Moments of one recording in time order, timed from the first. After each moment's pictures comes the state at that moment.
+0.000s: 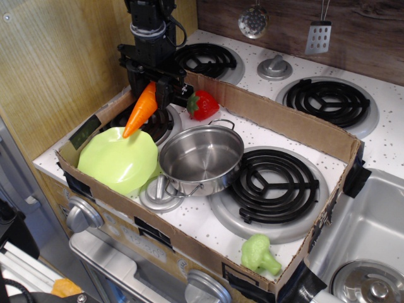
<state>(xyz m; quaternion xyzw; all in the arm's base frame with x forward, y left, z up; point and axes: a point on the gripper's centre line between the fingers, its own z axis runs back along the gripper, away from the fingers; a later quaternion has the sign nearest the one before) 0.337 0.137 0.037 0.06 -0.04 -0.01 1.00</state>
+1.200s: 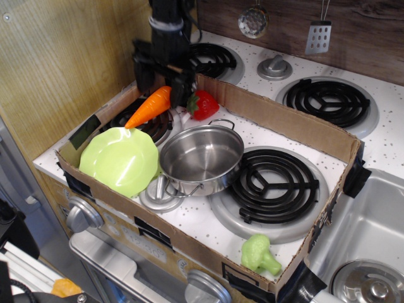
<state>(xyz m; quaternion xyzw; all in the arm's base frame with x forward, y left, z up) 0.347 0.132 0.053 0.10 0.00 -0.01 0.99</state>
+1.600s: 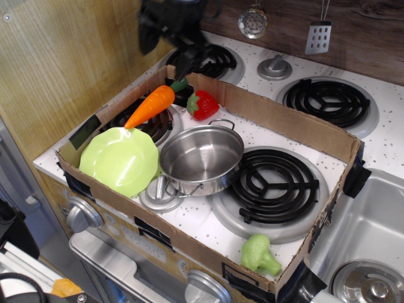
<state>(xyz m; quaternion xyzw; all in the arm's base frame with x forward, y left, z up) 0.348 0.103 0.107 0.21 -0.05 -0.04 0.97</state>
